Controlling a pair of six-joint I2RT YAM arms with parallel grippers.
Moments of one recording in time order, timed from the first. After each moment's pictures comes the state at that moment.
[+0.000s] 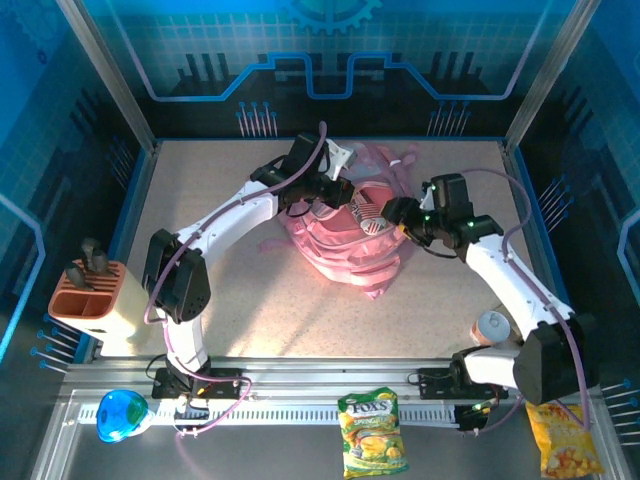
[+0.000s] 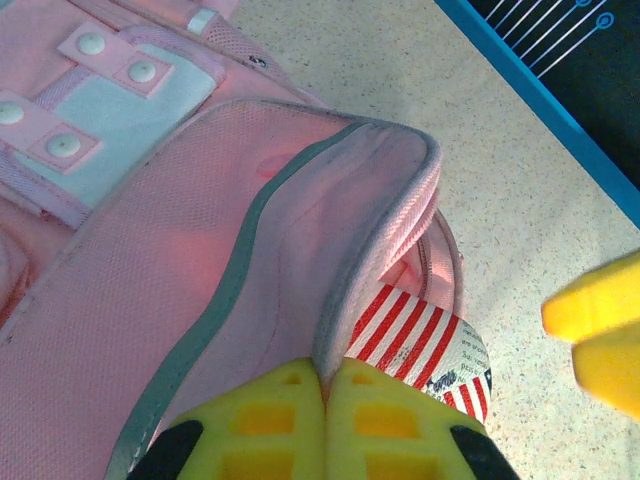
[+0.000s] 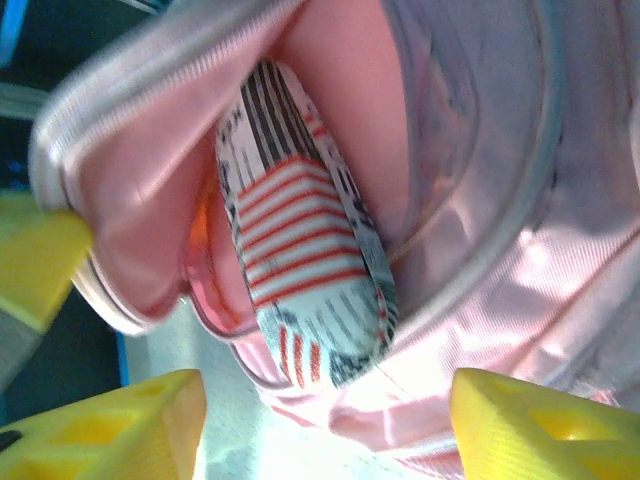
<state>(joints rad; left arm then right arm) -0.55 1.86 1.67 -0.51 0.34 -0.17 0.26 1.25 0.99 -0.51 -0.35 0.83</state>
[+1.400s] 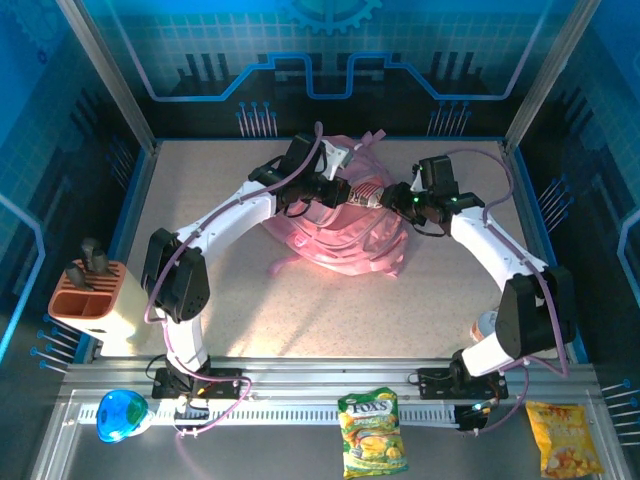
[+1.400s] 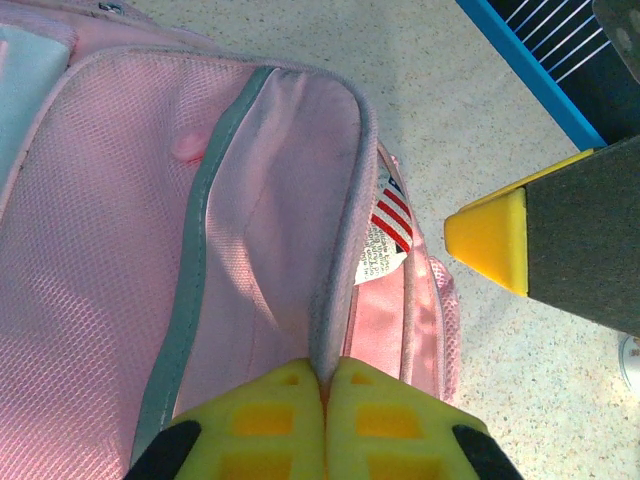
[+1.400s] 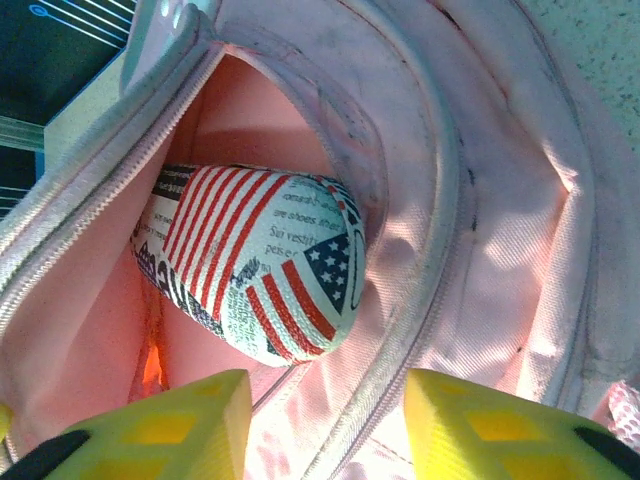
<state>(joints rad) -0.54 1.86 1.65 -0.51 0.34 -0.19 0.23 1.52 1.15 -0.44 -0.29 0.70</state>
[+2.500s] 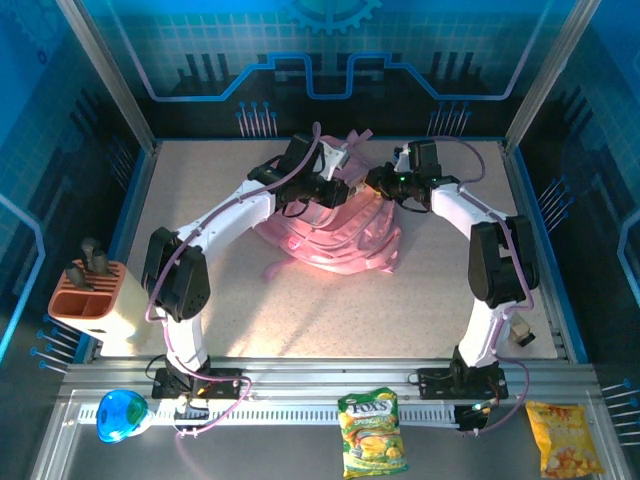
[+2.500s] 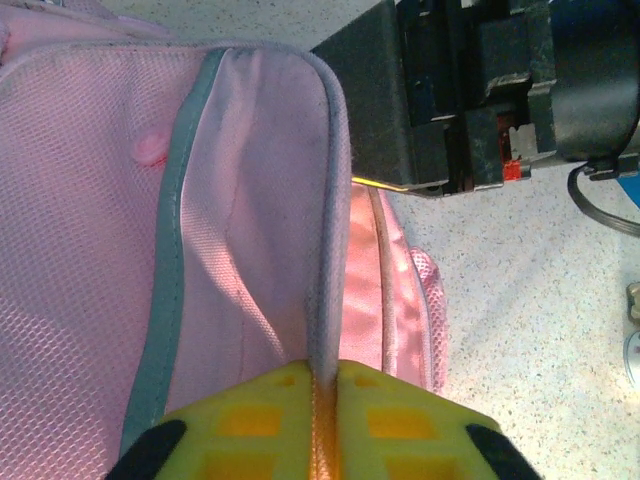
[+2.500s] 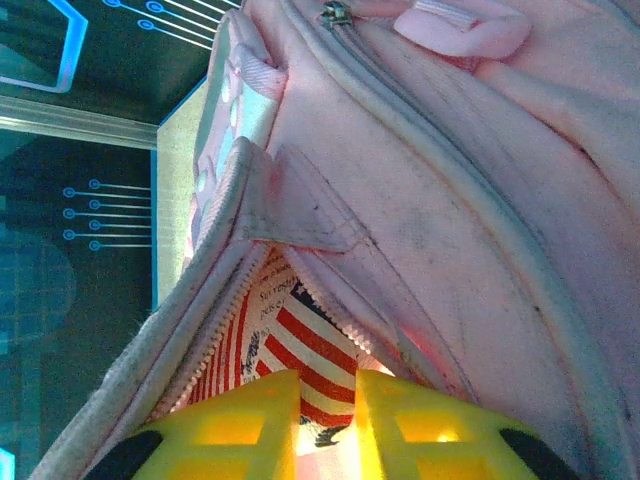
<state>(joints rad) -0.53 1.87 1.65 -0.53 0.35 -0.20 0.19 1.87 1.34 -0.17 -0.56 0.78</state>
